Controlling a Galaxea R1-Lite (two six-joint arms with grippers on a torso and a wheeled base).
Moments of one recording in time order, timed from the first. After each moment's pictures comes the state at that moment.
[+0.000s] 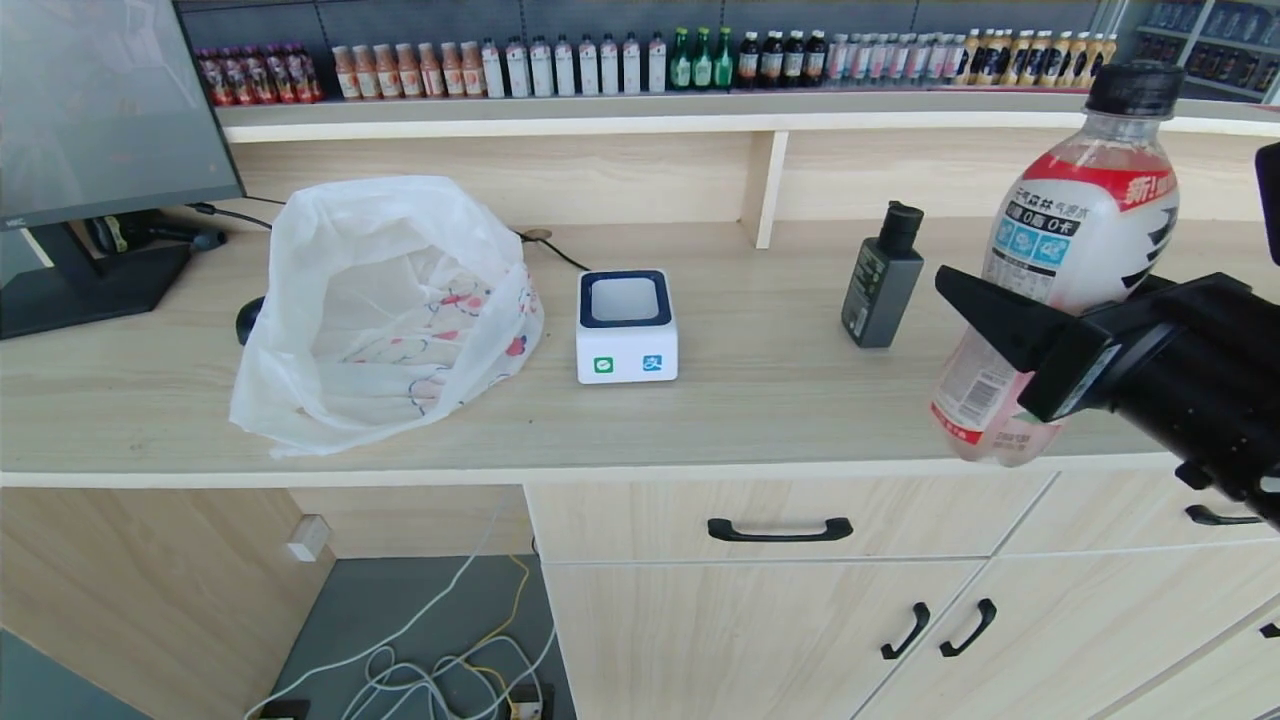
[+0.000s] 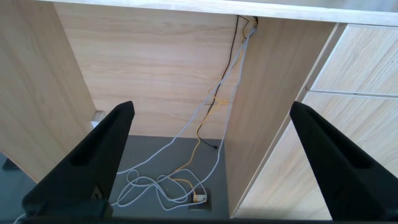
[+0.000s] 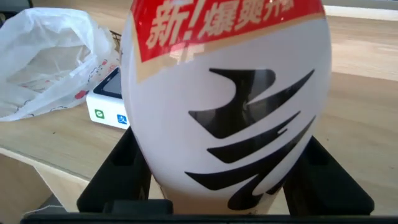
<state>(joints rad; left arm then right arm) 0.00 0.00 0.00 0.00 0.00 0.00 0.59 1.32 -0.62 -0.93 -0.23 -0.15</state>
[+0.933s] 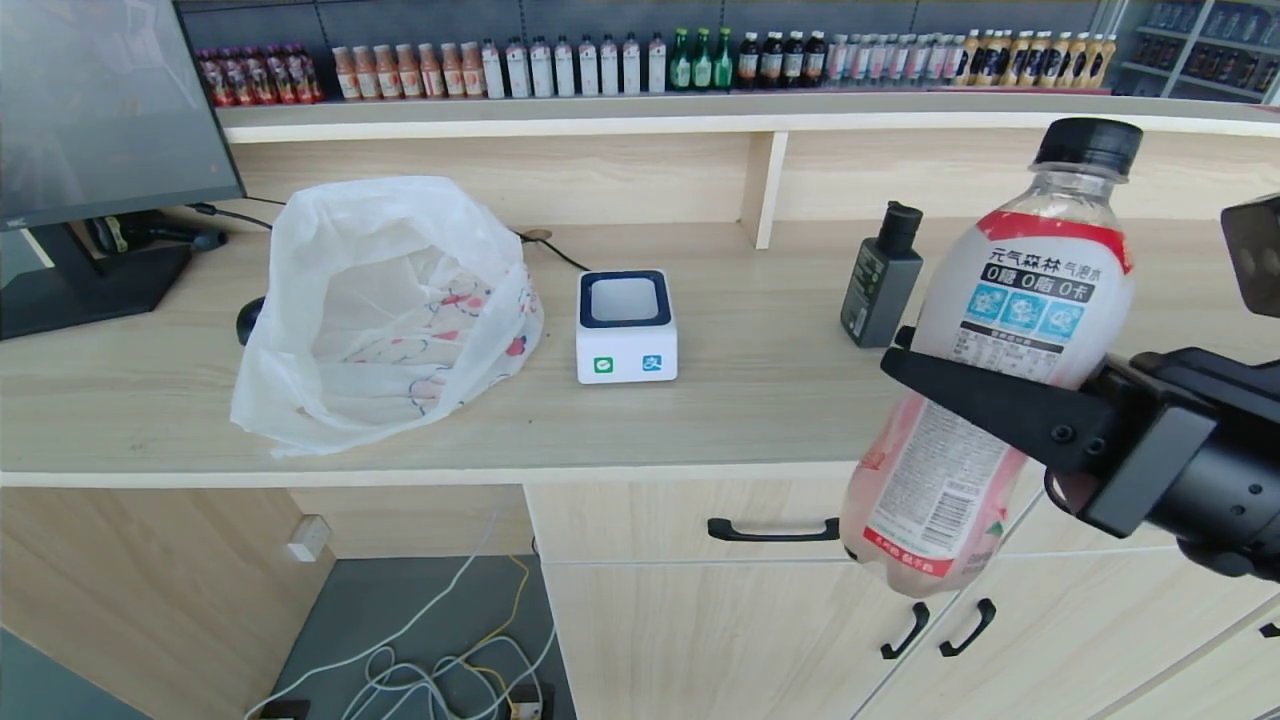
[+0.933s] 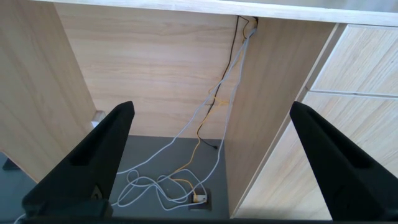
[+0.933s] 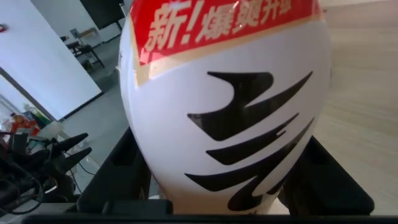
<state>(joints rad) 0.00 0.00 0.00 0.00 0.00 0.00 0.58 1.32 -0.54 -0.96 0.36 0.31</state>
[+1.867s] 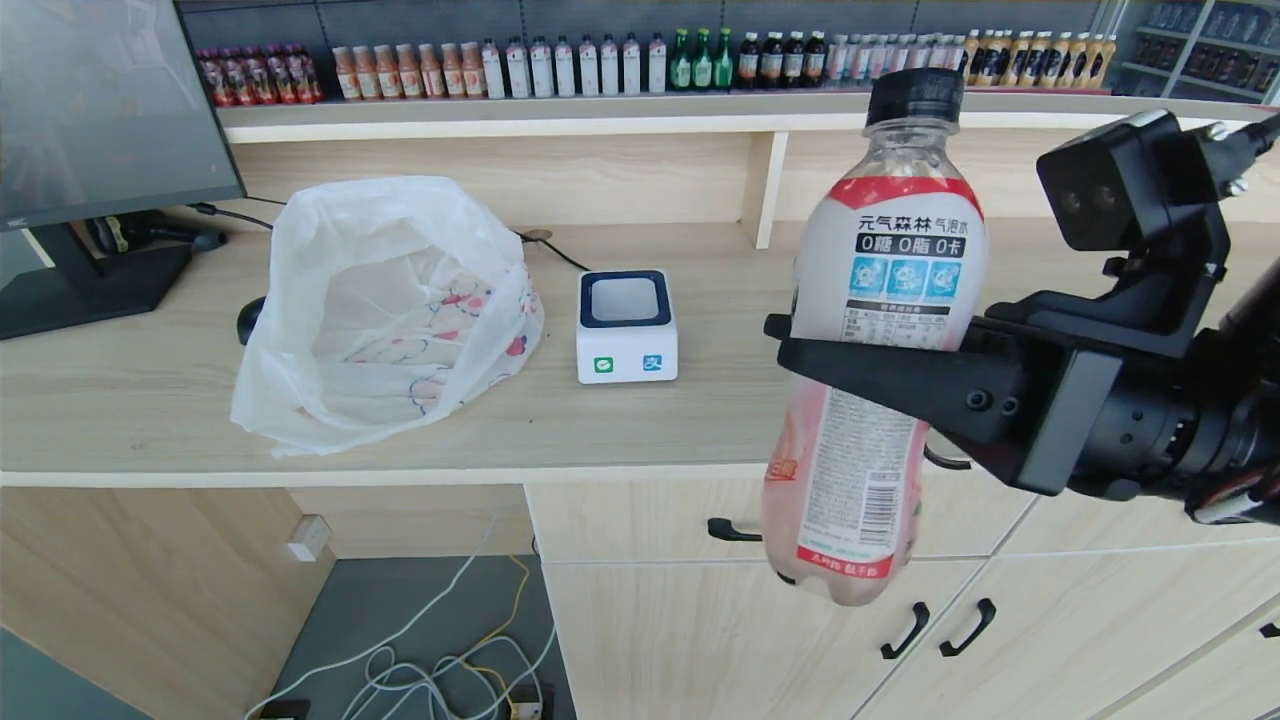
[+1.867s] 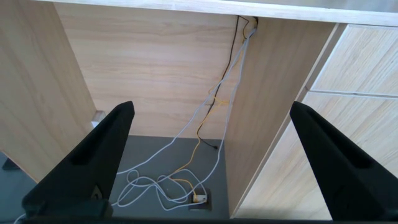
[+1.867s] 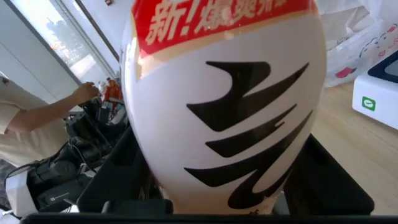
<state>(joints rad) 0.00 0.00 0.00 0.00 0.00 0.00 0.60 1.50 -0.76 -0.97 0.72 0.42</state>
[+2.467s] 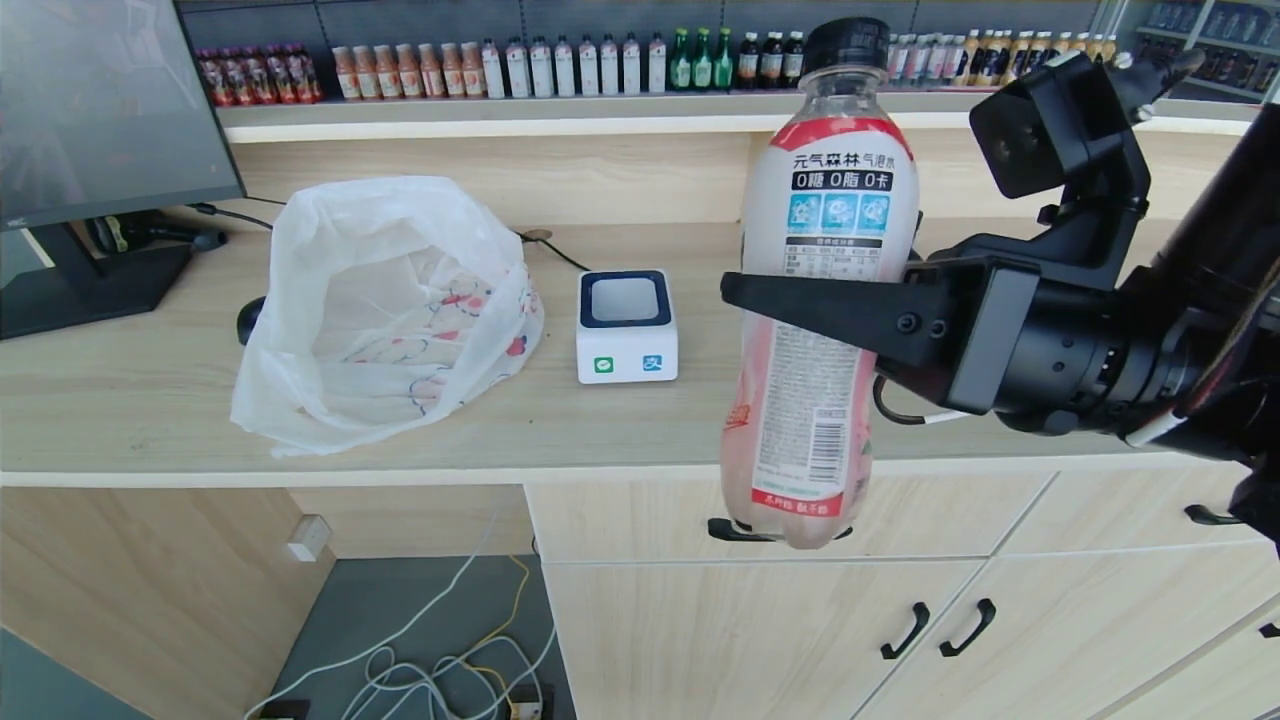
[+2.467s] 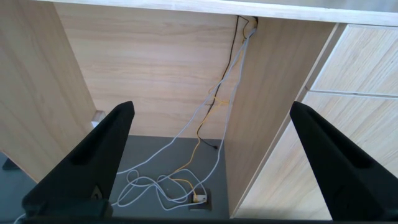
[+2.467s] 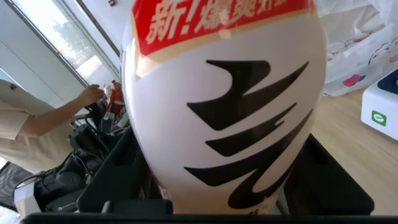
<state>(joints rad) 0.00 0.00 0.00 0.00 0.00 0.00 0.62 1.57 -0.93 -0.85 0.71 0.45</state>
